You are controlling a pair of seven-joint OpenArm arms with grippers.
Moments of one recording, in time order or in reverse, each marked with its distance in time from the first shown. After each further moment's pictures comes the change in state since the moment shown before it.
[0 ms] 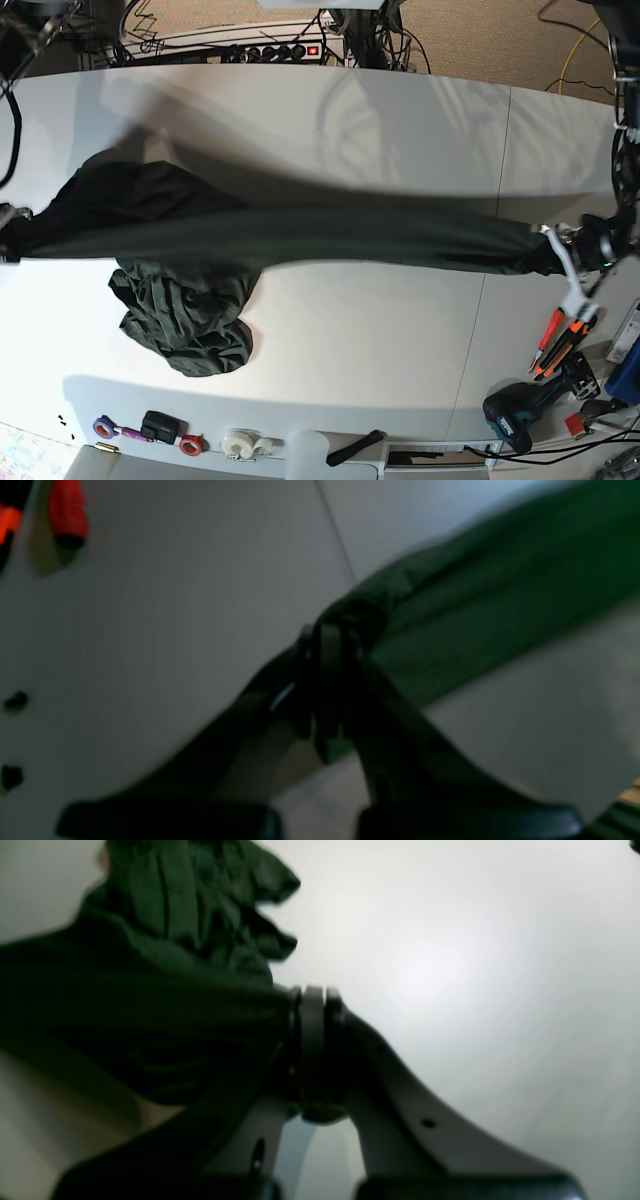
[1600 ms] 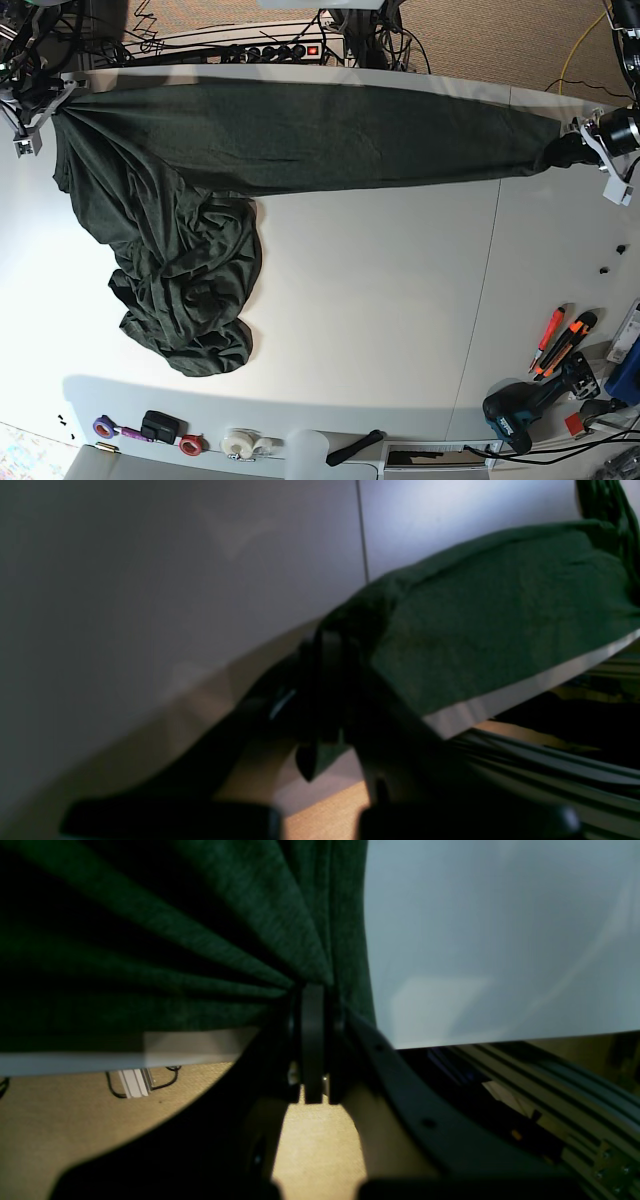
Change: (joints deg) left arm 27.8 7.0 -25.7 3.6 -15.8 -5.9 11.1; right arm -25.5 -15.3 2.1 2.4 -26.9 0.0 4.7
